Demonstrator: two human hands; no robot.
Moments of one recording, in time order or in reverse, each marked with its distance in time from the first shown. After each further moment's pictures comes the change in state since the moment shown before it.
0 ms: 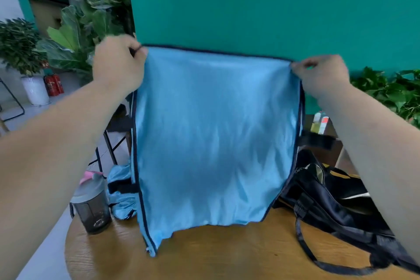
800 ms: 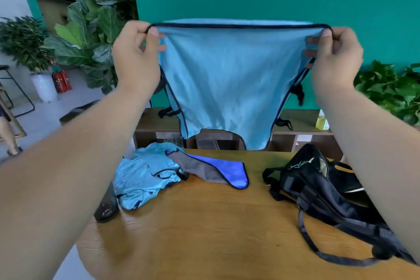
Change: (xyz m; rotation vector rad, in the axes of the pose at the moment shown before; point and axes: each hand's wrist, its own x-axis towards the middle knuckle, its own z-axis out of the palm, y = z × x) left_hand -0.033 0.026 0.023 -0.719 0.162 0.069; right_hand -0.016 -0.001 0.008 0.592 0.293 -0.092
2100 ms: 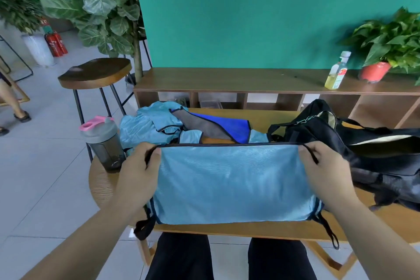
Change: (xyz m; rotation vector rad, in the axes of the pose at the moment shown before) left_hand -0.294 -0.059 -0.108 0.490 -0.416 -0.535; right_hand -0.251 0.112 -0.121 -0.579 -0.501 0.321
